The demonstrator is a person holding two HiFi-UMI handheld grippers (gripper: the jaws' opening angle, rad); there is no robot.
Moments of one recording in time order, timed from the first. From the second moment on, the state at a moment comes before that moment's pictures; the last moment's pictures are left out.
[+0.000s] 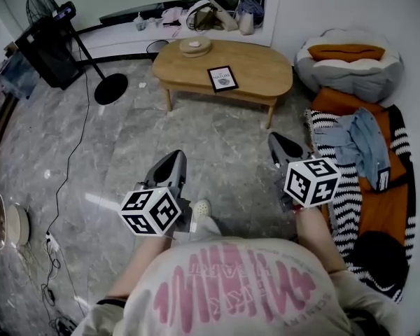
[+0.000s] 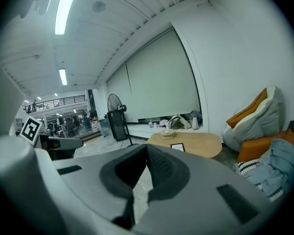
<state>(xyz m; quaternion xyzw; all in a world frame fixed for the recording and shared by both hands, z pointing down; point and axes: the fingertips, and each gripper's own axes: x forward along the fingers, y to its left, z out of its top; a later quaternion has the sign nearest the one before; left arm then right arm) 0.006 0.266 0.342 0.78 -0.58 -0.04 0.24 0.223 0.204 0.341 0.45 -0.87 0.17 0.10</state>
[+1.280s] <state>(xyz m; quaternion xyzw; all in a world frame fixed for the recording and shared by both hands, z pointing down) -0.134 0.042 0.311 0.80 -0.53 -0.08 0.26 0.103 -0.001 0.320 0.49 -0.85 0.17 0.09</state>
